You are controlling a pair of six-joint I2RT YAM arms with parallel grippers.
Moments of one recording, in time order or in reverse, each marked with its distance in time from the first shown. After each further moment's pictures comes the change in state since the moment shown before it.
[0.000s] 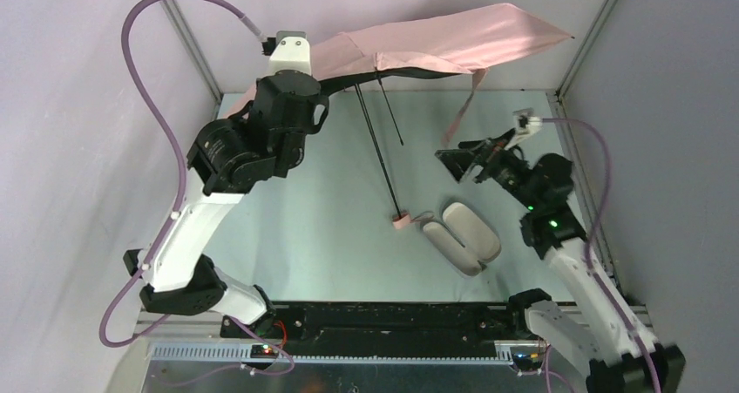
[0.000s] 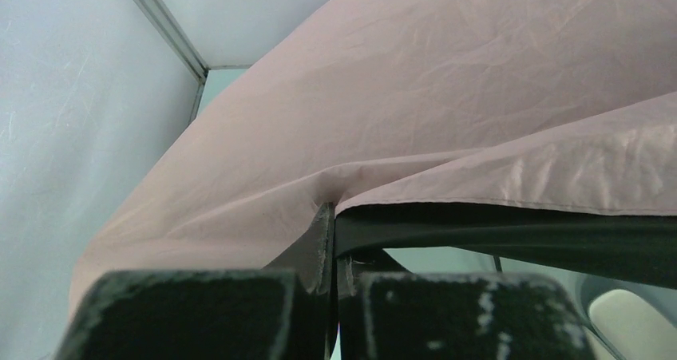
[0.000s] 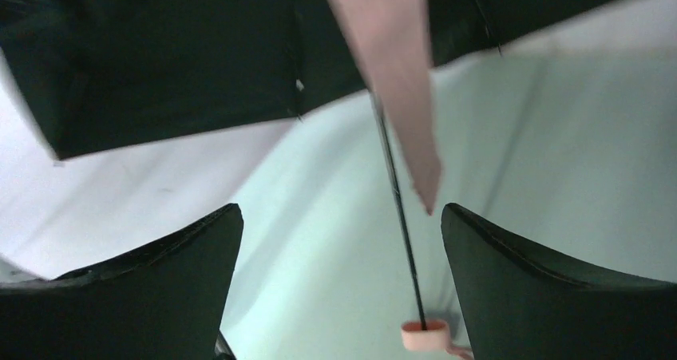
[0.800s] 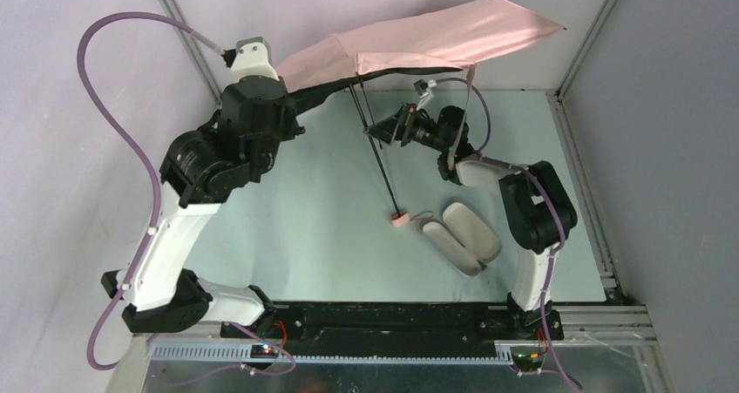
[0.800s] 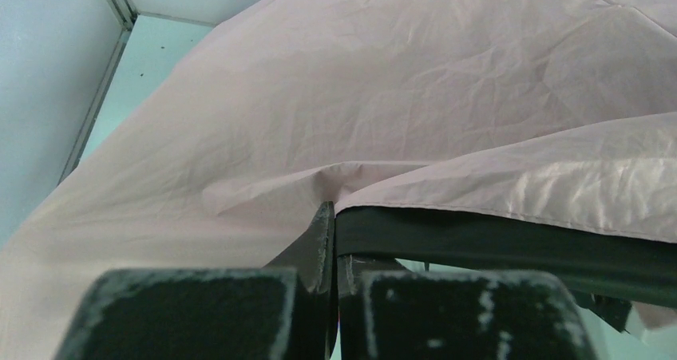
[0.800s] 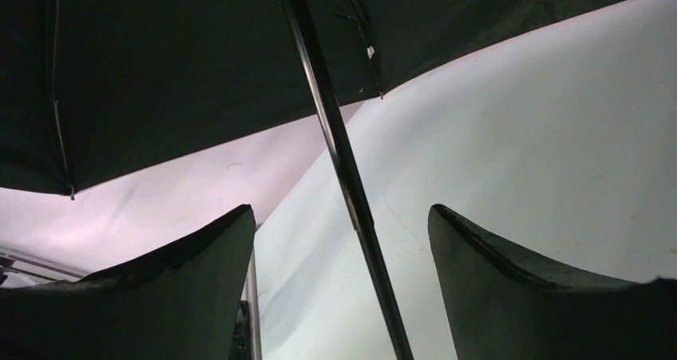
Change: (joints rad) left arm 0.109 -0.128 -0.135 0.036 0.180 -0.212; right arm 0.172 1.102 0.351 0.703 -0.190 0.294
